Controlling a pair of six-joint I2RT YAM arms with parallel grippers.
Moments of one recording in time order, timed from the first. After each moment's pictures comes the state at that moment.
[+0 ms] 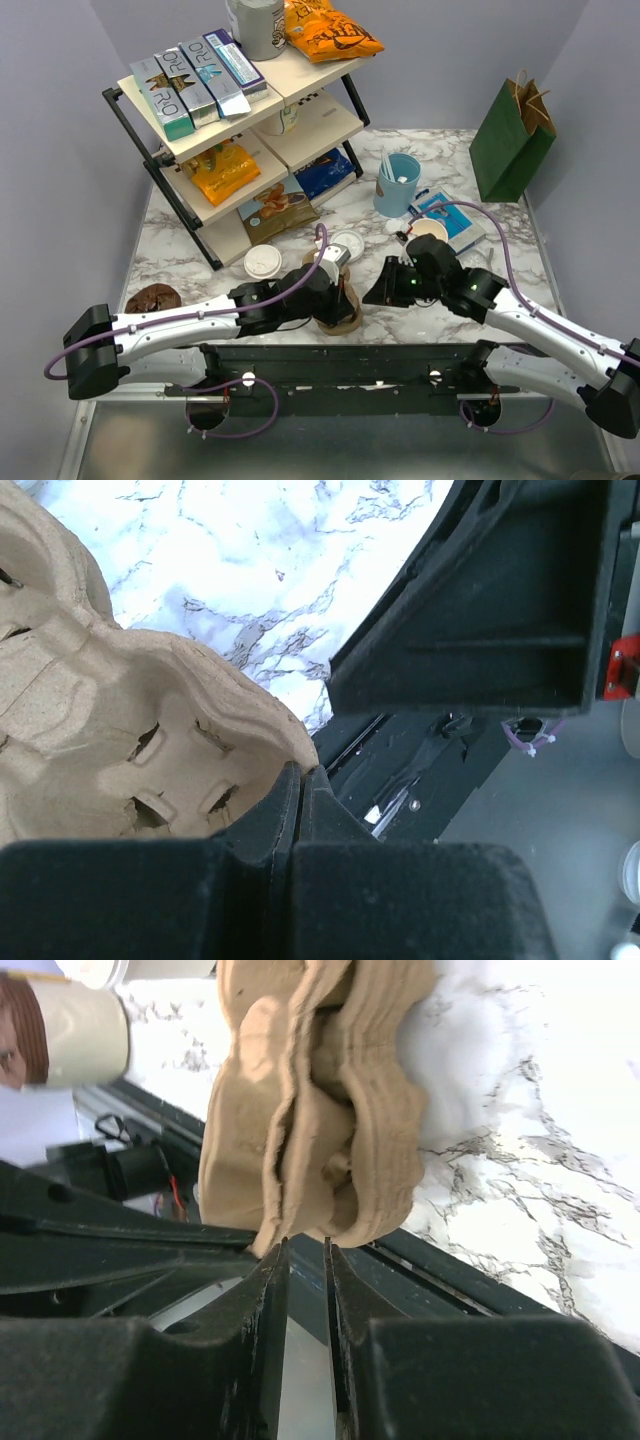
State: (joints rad) left arm -1.18 1.12 0.73 -0.18 -0.08 -0.72; right arm 0.82 0.96 0.71 -0.48 -0.21 0.87
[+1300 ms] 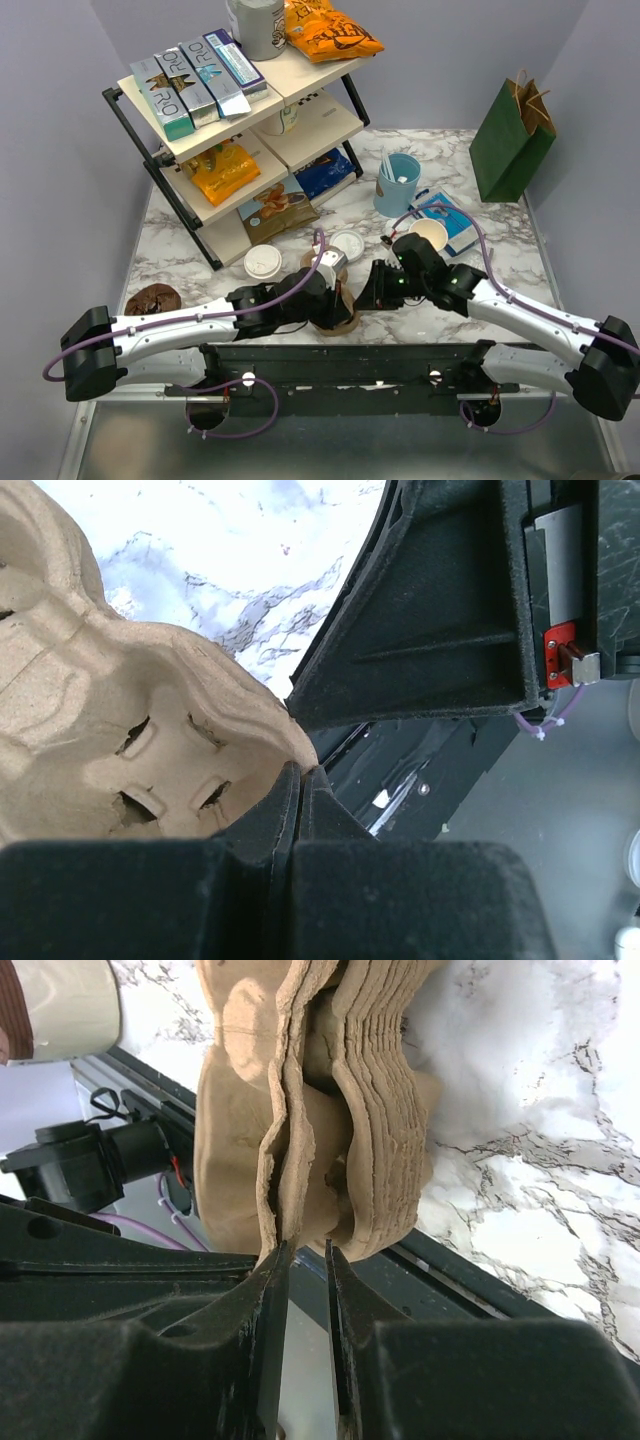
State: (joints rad) left arm -1.18 1.09 0.67 -0.16 -0.06 -0.72; right arm 0.82 1.08 0.68 -0.38 -0.32 0.90
